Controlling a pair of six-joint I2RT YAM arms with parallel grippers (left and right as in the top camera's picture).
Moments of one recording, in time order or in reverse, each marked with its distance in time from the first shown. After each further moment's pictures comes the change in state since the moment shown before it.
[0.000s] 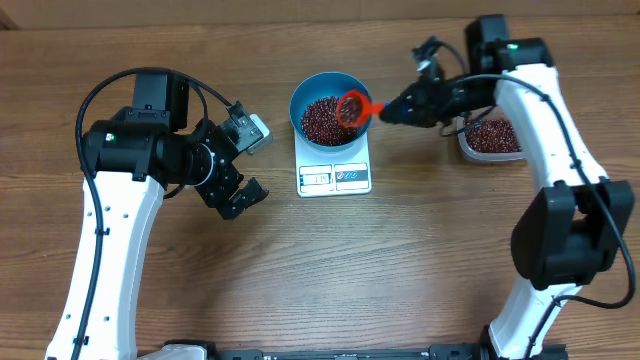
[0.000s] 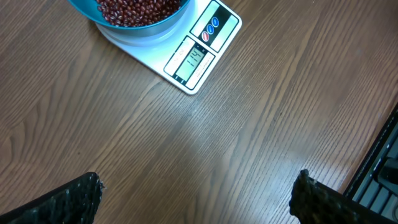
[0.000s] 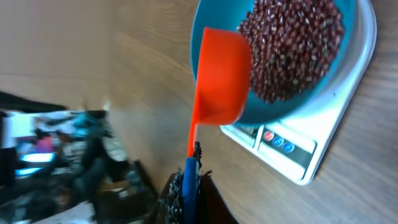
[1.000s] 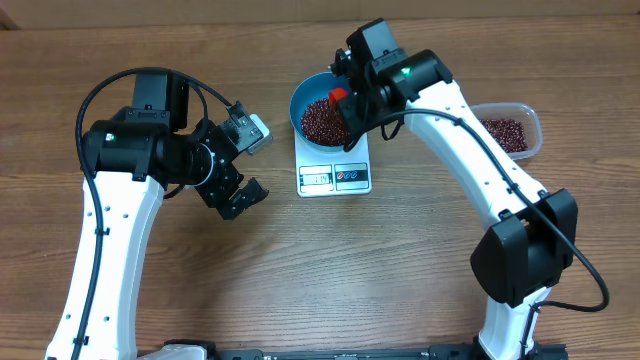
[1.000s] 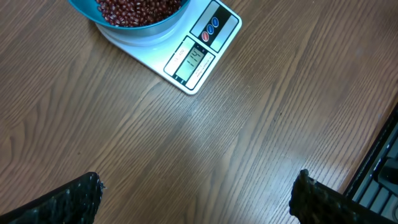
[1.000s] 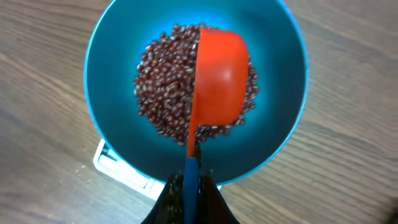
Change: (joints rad) left arm 0.000 0.000 0.000 0.000 0.000 0.000; right arm 0.360 0.000 0.076 0.131 0.858 0.054
